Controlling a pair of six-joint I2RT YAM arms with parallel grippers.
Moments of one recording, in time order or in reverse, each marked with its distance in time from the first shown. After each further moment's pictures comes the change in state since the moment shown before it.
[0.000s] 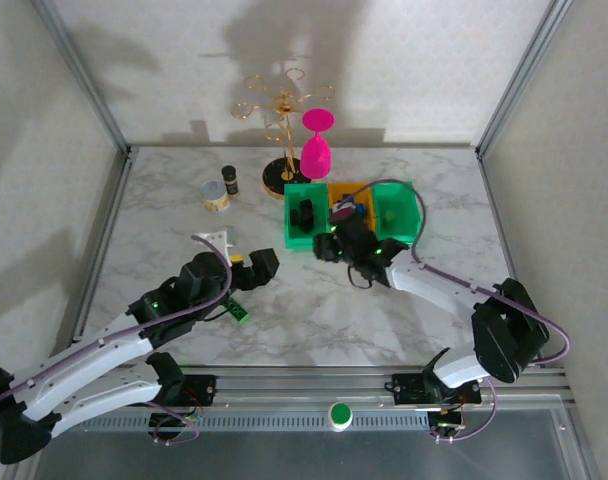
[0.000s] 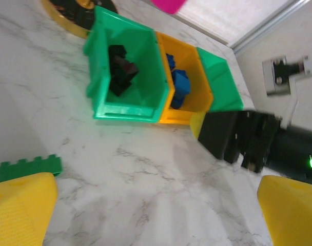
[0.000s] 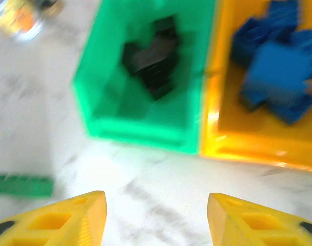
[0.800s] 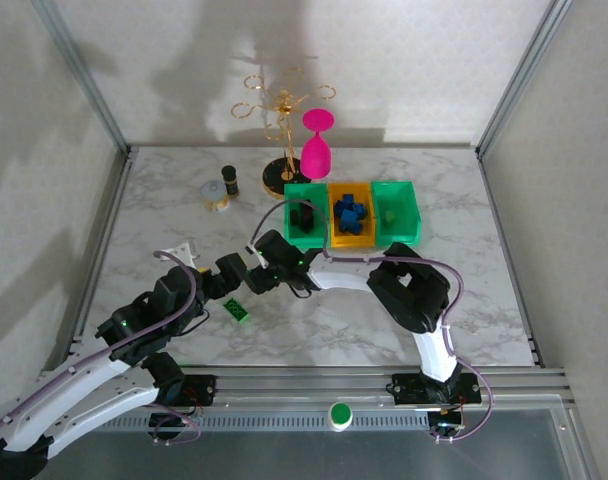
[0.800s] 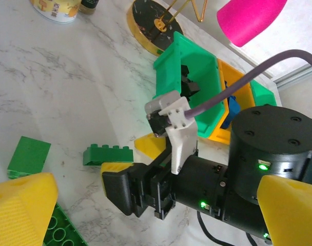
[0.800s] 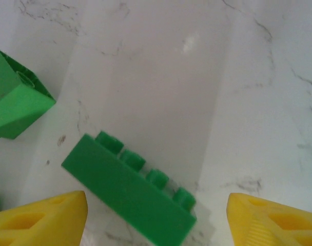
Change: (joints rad) left arm 0.055 -0.203 -0.026 -0.247 -0.120 -0.102; right arm 0.215 0.566 0.323 0.162 -0.140 -0.319
